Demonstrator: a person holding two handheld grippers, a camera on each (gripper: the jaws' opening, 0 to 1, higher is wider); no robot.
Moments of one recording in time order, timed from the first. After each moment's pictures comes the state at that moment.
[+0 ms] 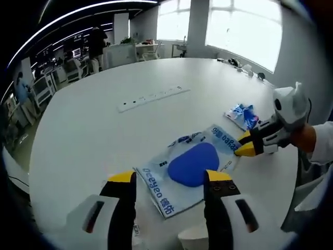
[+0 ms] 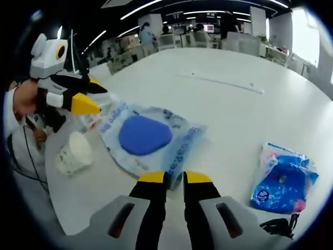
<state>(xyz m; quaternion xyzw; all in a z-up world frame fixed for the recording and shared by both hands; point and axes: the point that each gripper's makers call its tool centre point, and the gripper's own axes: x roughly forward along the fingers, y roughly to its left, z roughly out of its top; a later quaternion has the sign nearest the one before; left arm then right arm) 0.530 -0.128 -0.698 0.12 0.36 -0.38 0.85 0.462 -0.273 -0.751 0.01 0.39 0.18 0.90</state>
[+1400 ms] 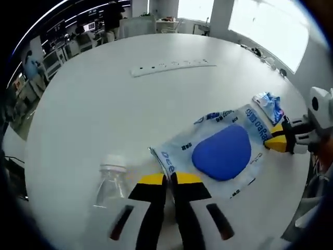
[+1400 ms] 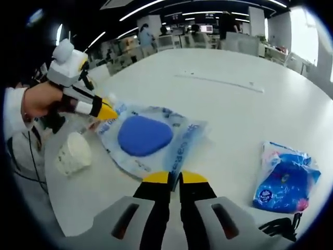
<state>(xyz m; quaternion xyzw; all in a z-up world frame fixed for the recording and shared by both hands) 0.547 -0.111 -0.754 0.12 0.45 -0.30 0.83 0.464 -0.272 -0.753 0.01 0.39 0.18 0.90</state>
